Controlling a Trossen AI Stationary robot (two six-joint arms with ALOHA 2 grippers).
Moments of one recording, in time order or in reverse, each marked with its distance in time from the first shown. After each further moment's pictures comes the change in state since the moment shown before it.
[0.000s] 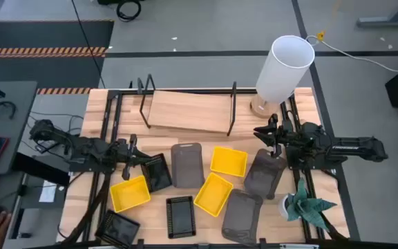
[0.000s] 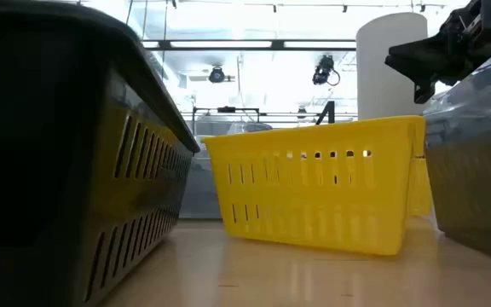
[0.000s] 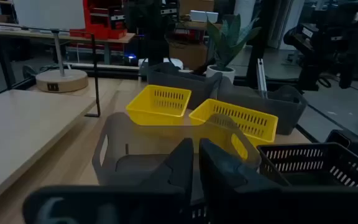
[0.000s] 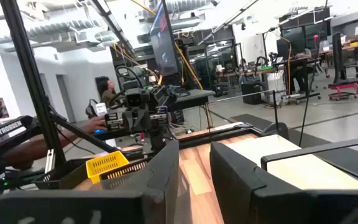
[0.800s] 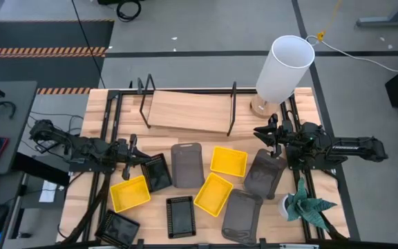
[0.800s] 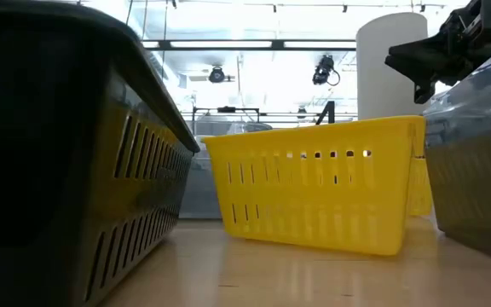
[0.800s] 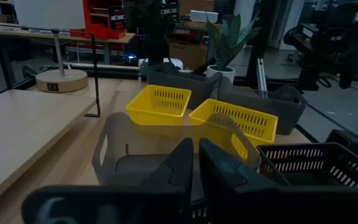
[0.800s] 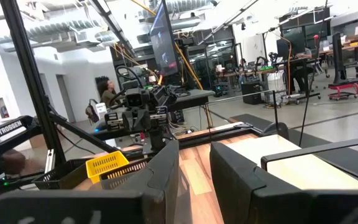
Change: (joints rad) left arm 0.000 0.000 0.000 0.000 0.000 0.000; right arm 0.000 0.000 0.000 0.000 0.000 0.000
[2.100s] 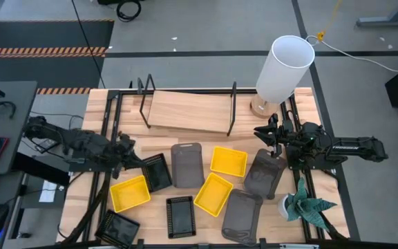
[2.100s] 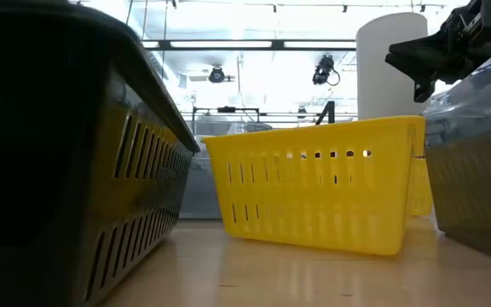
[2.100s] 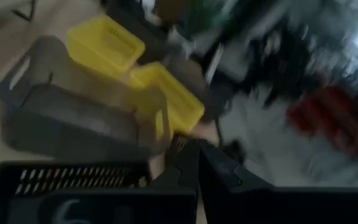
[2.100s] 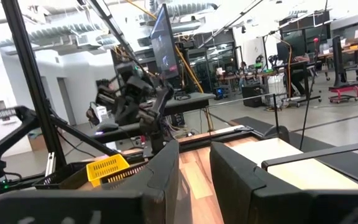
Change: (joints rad) left arm 0.013 0.219 0.370 -0.372 0.279 -0.531; right arm 0.000 0.000 0.000 0.017 0.000 0.000
